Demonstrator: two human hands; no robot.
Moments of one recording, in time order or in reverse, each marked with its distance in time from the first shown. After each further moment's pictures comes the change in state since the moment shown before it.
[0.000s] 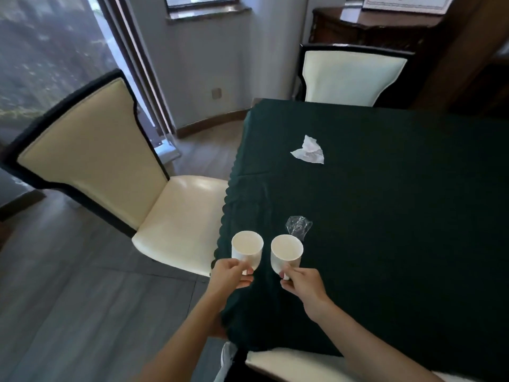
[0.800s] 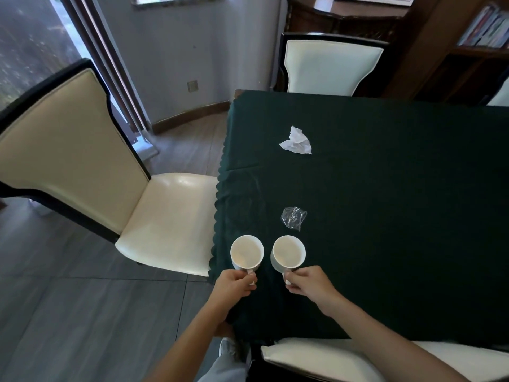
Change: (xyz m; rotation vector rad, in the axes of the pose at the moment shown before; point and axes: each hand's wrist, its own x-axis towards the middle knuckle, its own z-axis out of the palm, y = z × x) left_hand 0.000 -0.032 -0.010 0.140 -0.222 0.008; right_hand -0.007 0.018 -0.015 -0.206 -0.119 -0.049
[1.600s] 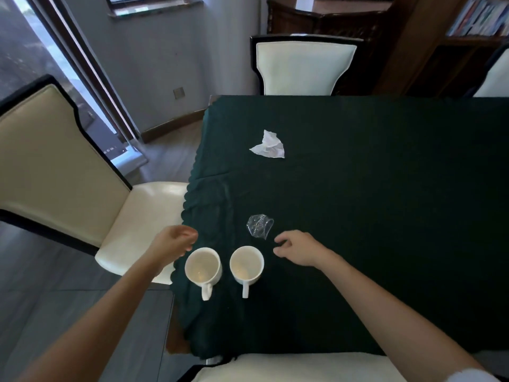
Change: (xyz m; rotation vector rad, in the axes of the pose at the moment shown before) left_hand 0.037 0.120 -0.036 0.410 0.229 0.126; right_hand 0.034 -0.091 -0.117 -0.634 -0.141 -0.155
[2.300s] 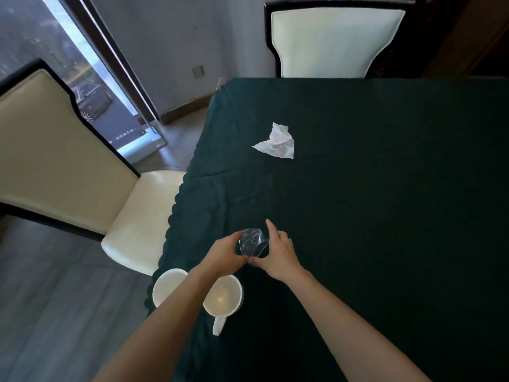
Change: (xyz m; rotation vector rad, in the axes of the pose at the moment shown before) left_hand 0.054 0.089 0.144 0.340 -0.157 0.022; right_hand 0.112 0.026 0.013 0.010 0.083 -0.096
